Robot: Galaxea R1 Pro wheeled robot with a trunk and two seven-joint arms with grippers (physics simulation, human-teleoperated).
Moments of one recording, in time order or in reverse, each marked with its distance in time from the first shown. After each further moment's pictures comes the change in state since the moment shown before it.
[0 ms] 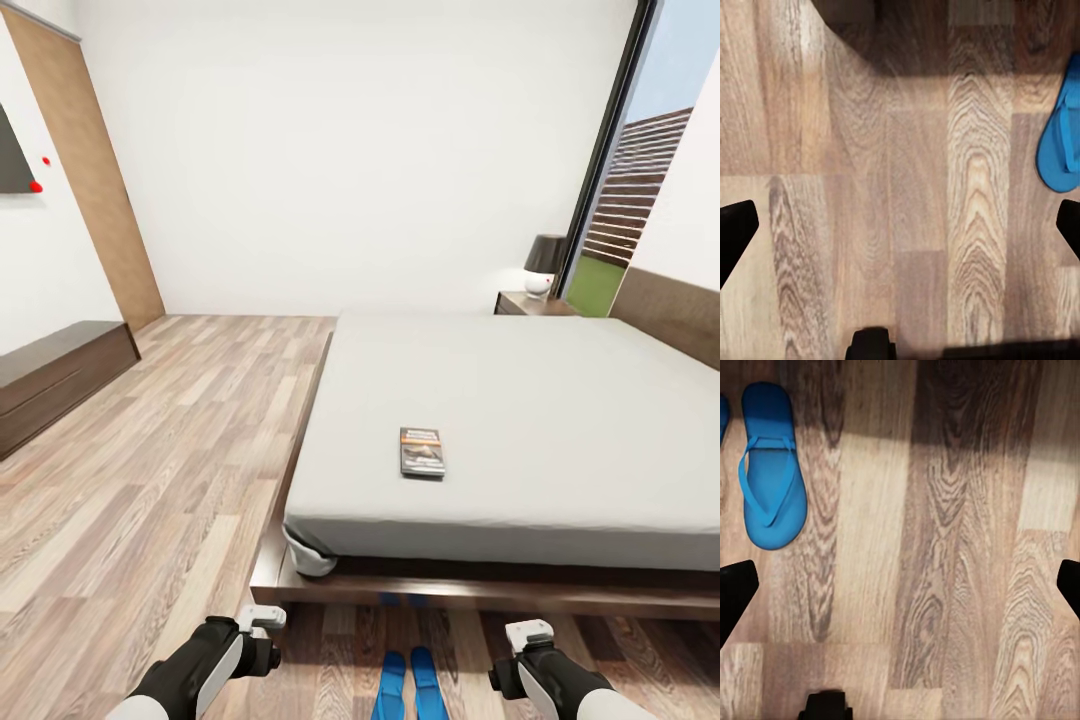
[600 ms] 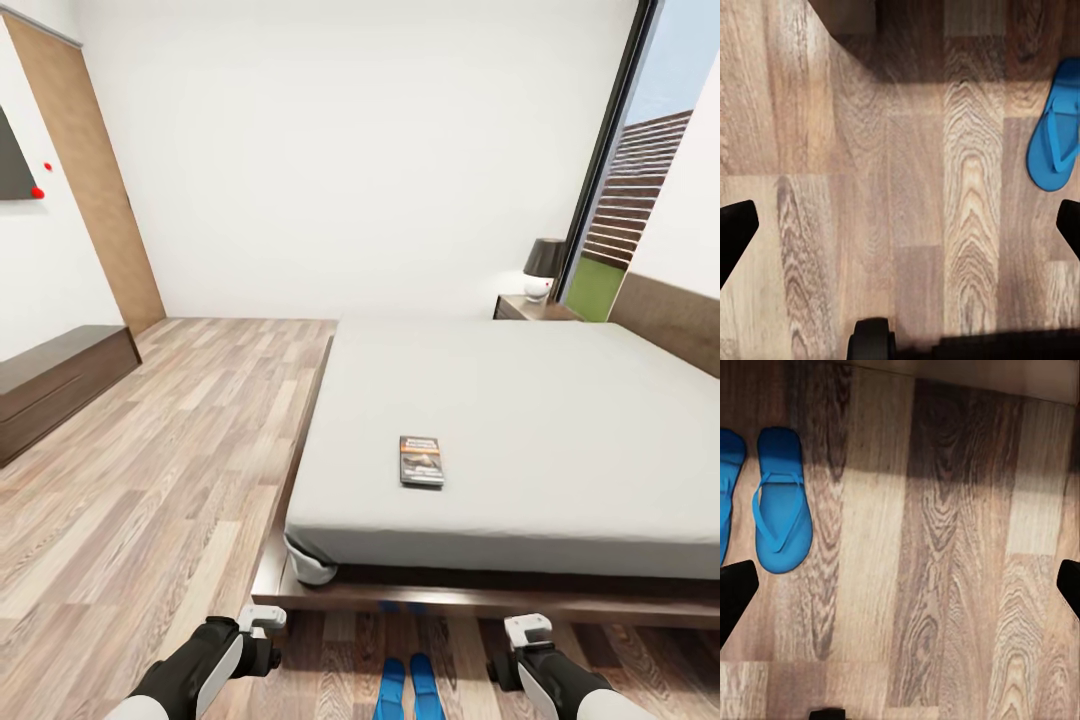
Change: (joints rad) left arm 0.000 0.000 0.000 0.000 0.001 -0.001 0.000; right arm 0.000 0.000 0.000 0.002 0.000 -0.072 0.001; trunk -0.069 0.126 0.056
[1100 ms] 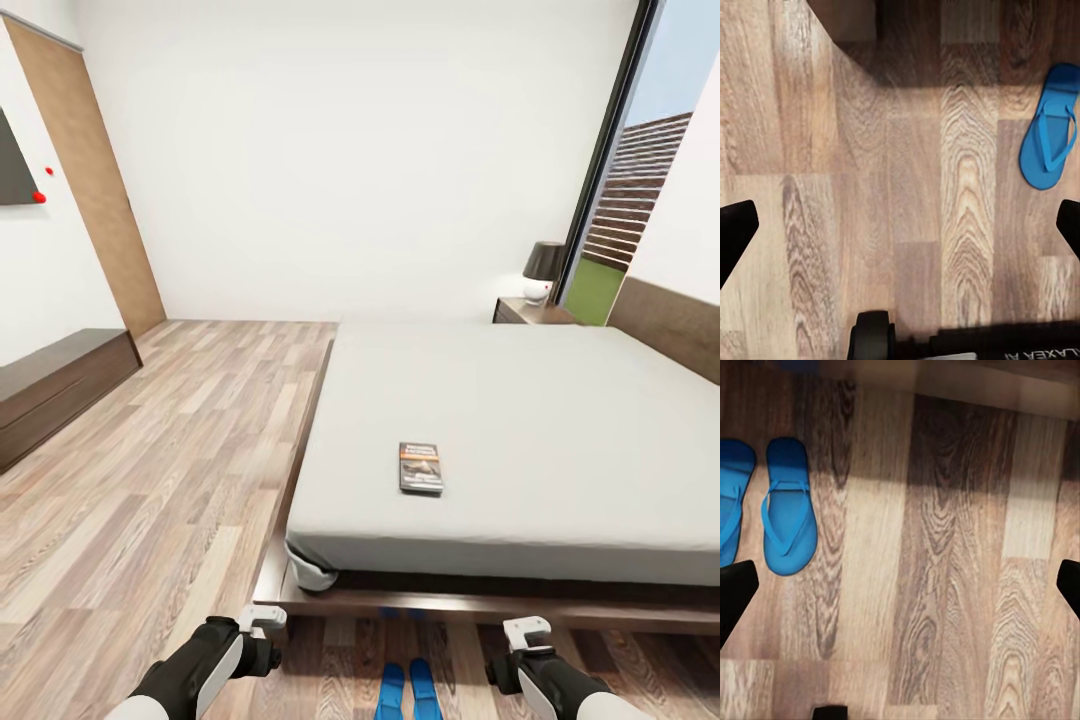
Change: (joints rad) left arm 0.000 0.000 0.000 0.000 0.000 -0.001 0.000; right arm 0.000 0.004 0.000 0.025 0.000 -0.043 0.000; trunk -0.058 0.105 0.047
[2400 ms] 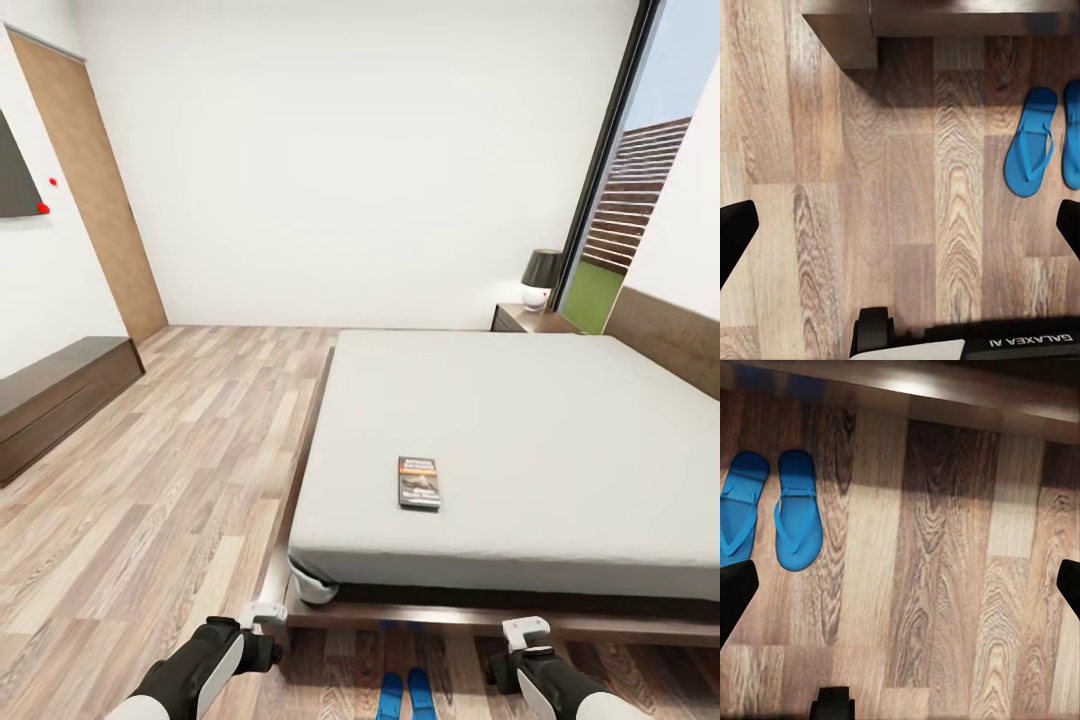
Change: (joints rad) left arm 0.000 -0.002 0.000 0.000 -0.001 -0.035 0.001; right arm 0.000 0.002 0.001 0.002 0.000 -0.004 0.000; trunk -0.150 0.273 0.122
